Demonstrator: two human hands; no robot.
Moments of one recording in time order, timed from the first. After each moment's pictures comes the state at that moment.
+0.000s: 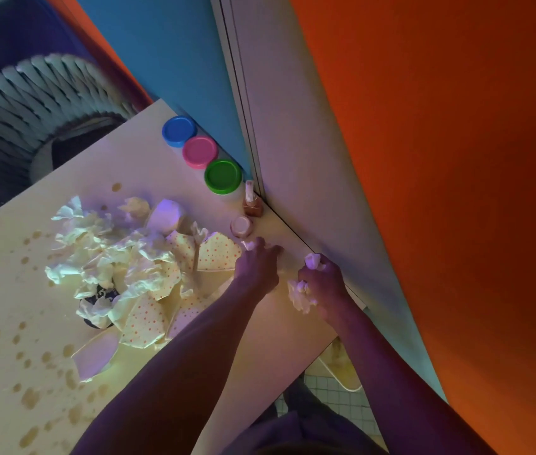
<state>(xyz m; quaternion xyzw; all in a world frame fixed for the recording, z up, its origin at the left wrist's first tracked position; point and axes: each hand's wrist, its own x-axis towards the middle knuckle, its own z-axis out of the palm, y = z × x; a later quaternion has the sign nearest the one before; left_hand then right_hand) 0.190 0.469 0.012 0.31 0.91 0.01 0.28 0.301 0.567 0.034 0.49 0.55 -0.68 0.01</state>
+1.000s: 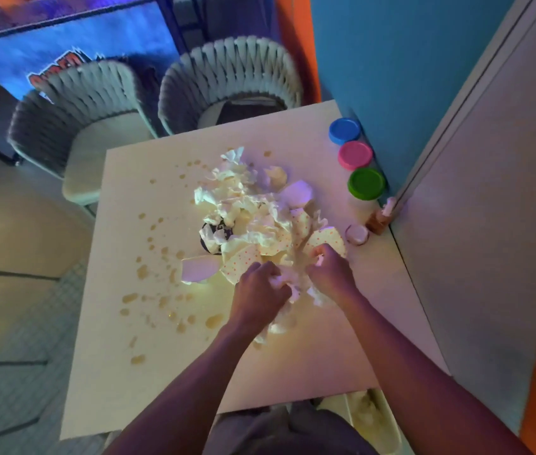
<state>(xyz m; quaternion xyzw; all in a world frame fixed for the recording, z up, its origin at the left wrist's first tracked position) 0.255 0.286 0.065 -0.06 0.94 0.31 0.11 0.212 0.452 0.035 0.18 0.87 -0.42 0.20</state>
